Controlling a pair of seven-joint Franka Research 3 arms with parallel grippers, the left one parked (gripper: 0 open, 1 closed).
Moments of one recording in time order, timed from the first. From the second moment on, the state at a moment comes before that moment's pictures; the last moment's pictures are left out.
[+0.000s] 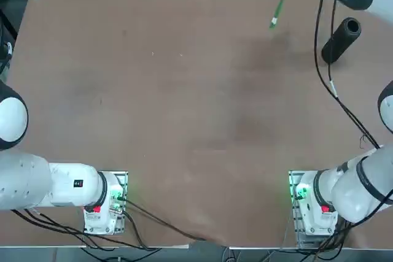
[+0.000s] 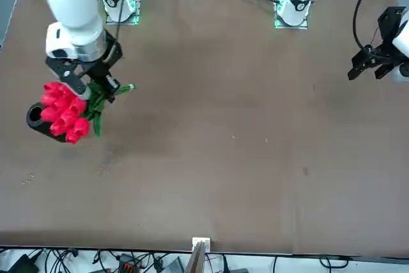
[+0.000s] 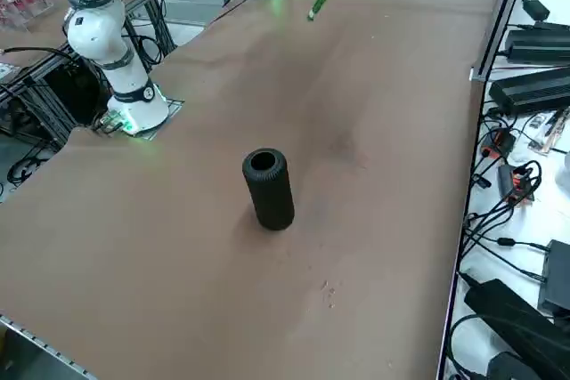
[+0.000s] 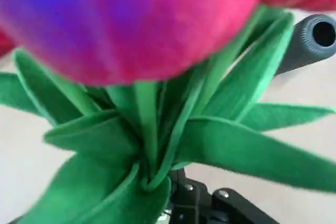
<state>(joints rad) 0.53 0.15 -0.17 -1.53 -0.22 1.74 1.01</state>
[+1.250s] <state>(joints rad) 0.23 0.14 -0.33 -1.53 -0.21 1.77 0.25</state>
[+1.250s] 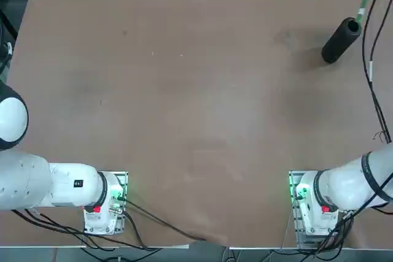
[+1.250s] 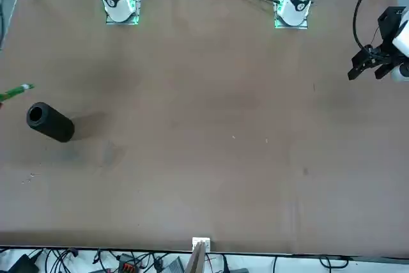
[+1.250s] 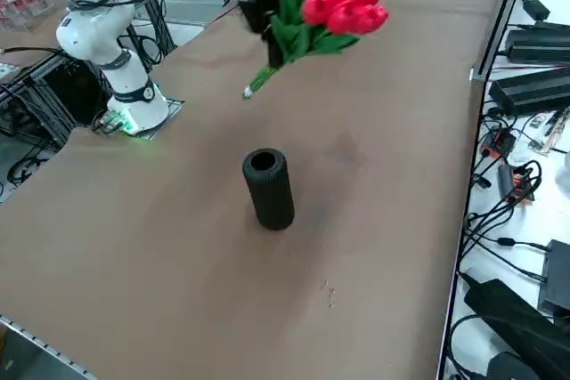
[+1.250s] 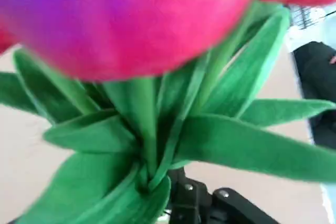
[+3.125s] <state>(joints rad) 0.12 0.13 -0.37 -1.50 -0.18 1.77 0.47</state>
